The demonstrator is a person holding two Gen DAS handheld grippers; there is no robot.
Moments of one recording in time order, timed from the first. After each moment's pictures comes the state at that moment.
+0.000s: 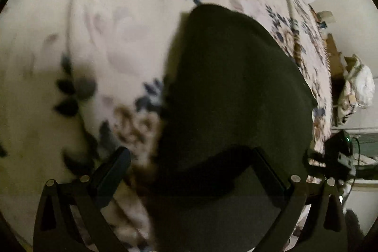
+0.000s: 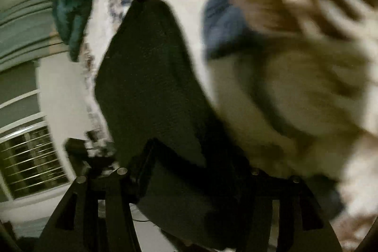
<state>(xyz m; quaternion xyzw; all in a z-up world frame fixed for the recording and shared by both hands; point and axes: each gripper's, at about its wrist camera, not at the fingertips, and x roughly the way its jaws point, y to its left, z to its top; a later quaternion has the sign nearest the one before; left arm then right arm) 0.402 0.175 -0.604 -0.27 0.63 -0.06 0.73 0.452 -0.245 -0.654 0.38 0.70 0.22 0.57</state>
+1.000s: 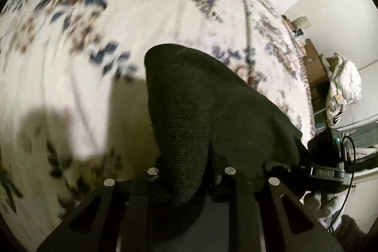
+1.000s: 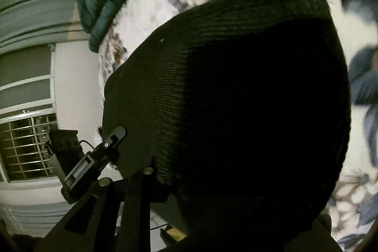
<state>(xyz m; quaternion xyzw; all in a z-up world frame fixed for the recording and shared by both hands) 0.469 0.140 -0.514 -0.25 0.55 -0.09 0.79 0.465 -0.177 -0.586 0.35 0.66 0.25 0.62</state>
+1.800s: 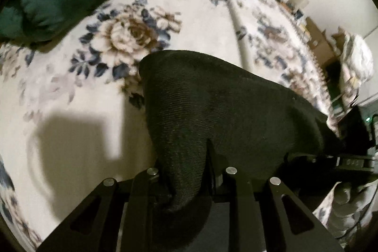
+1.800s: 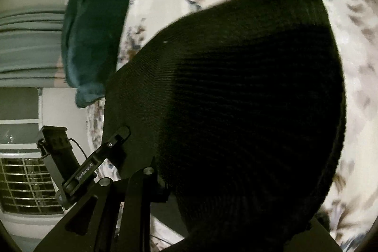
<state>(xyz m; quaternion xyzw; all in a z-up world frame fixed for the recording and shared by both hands) 0.751 0.065 -0.561 -0.12 0.57 -0.13 0.80 0.757 -0.249 -0.582 0.34 0.63 0.17 0.68</state>
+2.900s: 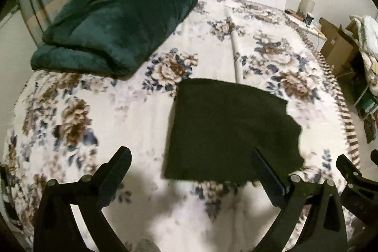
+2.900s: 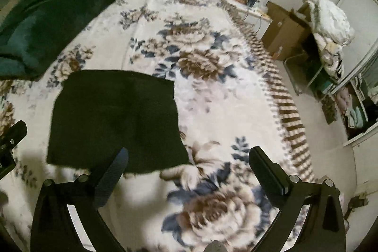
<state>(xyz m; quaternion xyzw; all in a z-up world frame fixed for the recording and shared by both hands) 0.588 0.031 -0.388 -0.01 0.48 -0.01 0.87 0.546 -0.204 -0.370 -0.04 0.50 -0.15 0.85</state>
